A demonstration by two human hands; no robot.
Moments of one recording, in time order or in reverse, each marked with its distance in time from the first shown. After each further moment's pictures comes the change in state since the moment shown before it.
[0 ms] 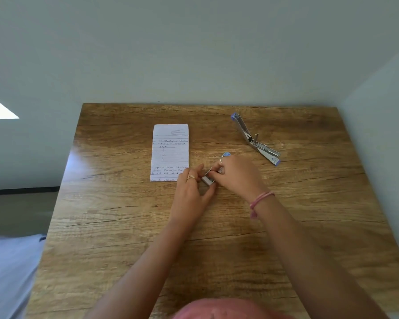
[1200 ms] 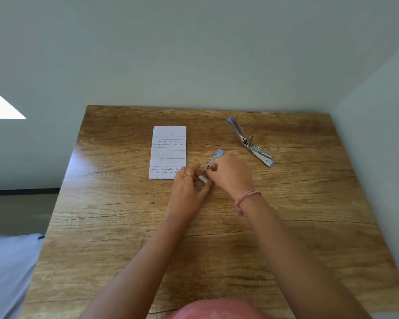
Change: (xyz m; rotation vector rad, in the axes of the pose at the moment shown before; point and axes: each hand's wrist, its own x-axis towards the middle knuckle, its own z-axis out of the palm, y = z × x) left_hand 0.004 -0.004 0.005 -0.016 0.025 -0.023; right_hand -0.004 -0.016 -0.001 -0.056 0.062 0.120
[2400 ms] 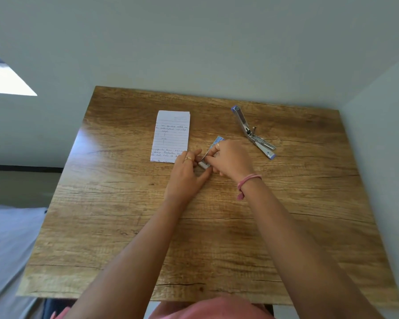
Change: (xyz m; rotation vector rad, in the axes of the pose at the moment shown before) left_hand -0.001 0.004 0.000 0.044 0.047 0.046; right_hand 0.001 0.006 -0.006 0.227 -0.107 -0.012
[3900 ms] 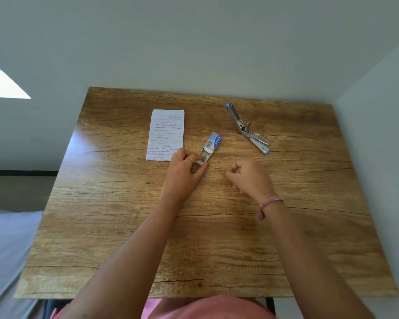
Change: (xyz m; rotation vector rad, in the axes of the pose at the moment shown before) left_hand -0.002 0.004 -0.003 0.089 -0.040 0.041; right_hand -0.041 0.061 0.003 0.121 0.024 0.091
